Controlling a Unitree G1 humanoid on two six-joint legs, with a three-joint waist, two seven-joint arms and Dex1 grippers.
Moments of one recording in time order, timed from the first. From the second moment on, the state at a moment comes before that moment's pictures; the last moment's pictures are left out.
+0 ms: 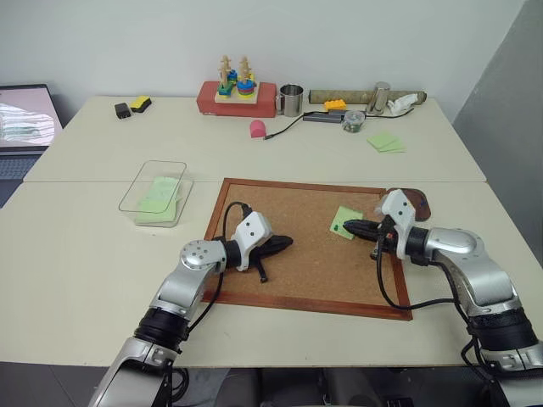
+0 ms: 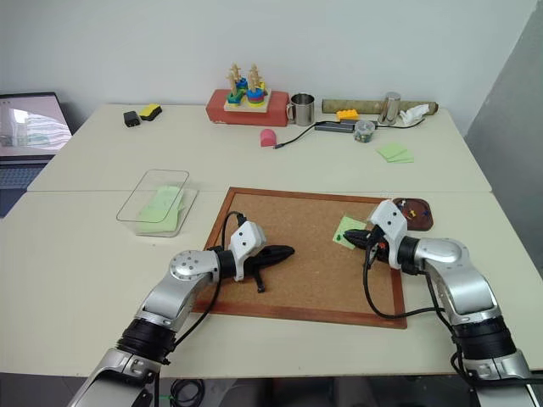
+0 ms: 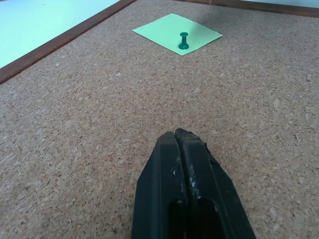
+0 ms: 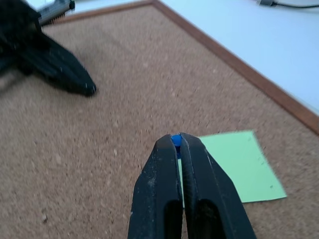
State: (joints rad) left arm -0.41 0.40 -0.23 0.22 -0.13 0.10 -0.89; right arm -0.36 -0.59 0.04 -0.12 0.31 0.47 0.87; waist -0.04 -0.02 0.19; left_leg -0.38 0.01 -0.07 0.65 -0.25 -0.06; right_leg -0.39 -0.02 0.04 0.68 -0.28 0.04
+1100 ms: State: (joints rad) left arm -0.42 0.41 -0.25 0.23 -0.12 0.08 -0.88; right arm -0.49 -0.69 -0.01 0.35 -0.02 0.32 0.54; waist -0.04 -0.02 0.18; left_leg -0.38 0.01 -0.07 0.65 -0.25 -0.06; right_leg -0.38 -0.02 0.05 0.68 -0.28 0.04
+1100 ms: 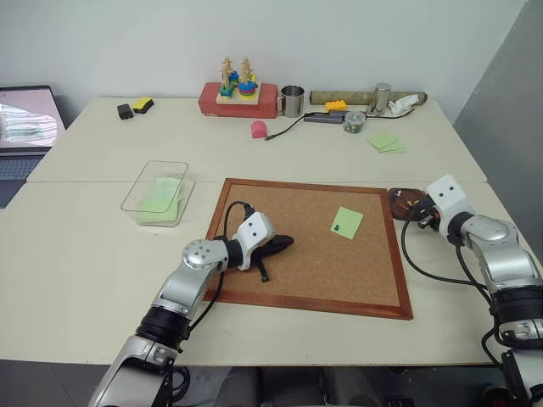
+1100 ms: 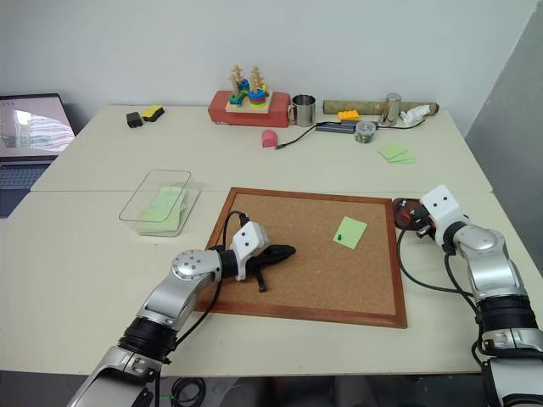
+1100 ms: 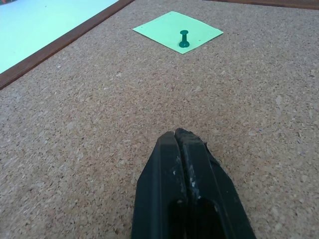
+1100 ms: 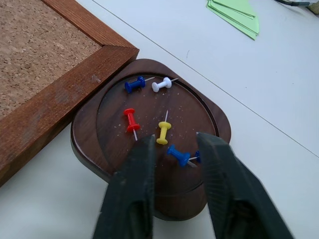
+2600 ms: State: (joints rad) left arm -0.41 0.41 -0.25 0.23 -0.11 0.08 -0.87; right arm -0.41 -0.44 0.11 0.08 0.21 0.42 0.72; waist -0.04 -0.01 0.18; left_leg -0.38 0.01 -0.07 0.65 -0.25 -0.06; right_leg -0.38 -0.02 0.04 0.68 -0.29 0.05
